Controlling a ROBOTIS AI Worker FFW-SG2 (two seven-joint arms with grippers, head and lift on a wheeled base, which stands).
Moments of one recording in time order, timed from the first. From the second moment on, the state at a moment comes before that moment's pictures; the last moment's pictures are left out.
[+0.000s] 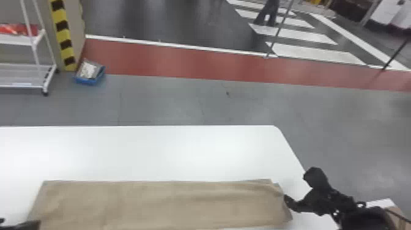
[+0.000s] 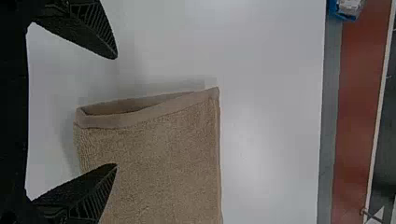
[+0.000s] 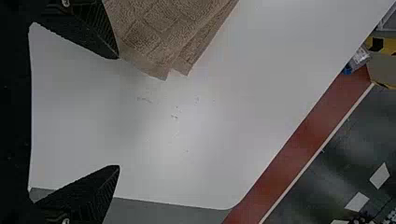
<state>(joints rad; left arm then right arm) 0.07 0.19 0.15 -1.67 -0.19 1.00 -0.72 -0.07 -0.28 -0.65 -1.03 0.79 -0.12 0.71</state>
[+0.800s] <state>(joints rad) -0.05 0.19 0.13 -1.49 -0.10 1.06 -0.68 -0.05 -0.29 -0.65 -1.02 0.78 -0.13 0.70</state>
